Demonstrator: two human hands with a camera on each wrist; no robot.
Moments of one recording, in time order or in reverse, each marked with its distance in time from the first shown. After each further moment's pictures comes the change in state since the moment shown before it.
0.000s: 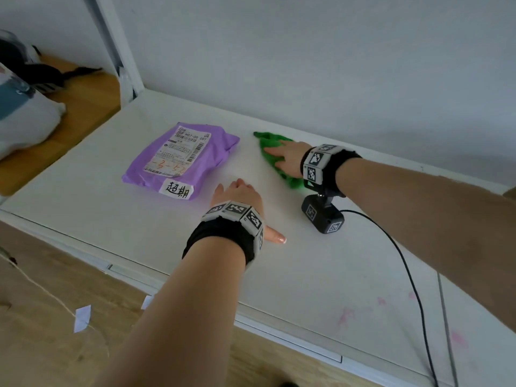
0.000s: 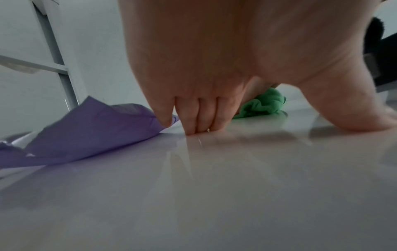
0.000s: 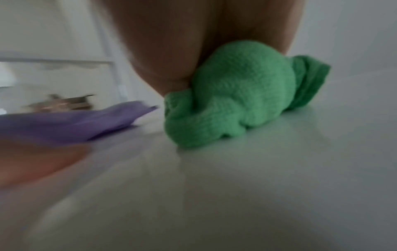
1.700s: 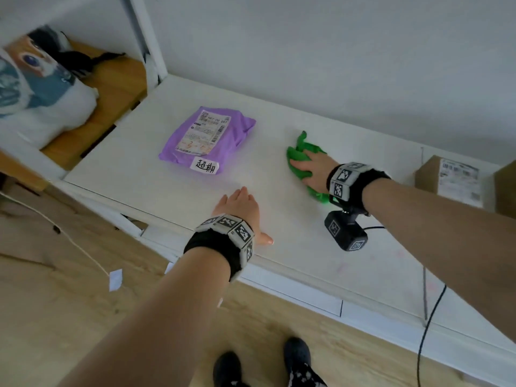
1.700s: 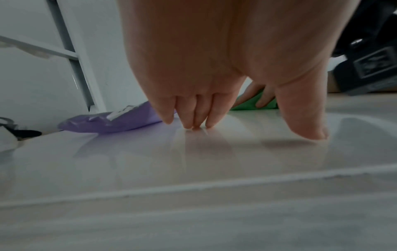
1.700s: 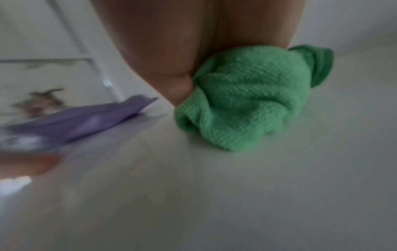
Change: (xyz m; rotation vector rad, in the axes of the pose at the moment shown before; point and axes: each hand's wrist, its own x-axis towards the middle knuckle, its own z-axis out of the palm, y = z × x) left_hand -0.063 -0.022 0.036 -0.080 -0.047 0.029; right_hand -0.070 0.000 0.034 0.038 -0.053 -0.005
